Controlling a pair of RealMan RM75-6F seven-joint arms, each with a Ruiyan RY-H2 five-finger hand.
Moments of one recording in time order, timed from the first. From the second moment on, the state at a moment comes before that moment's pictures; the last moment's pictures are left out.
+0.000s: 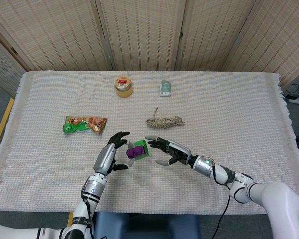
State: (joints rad) left arm -0.59 -1.73 -0.33 -1.89 0.97 1.23 0.21; right arm 0.91 -1.66 -0.13 -0.92 -1.80 1.13 2.02
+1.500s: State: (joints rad) left arm -0.60 -1.78 -0.33 -1.91 0.95 1.27 0.19; right arm 0.96 -1.70 -0.06 -0.99 -1.65 1.02 1.82
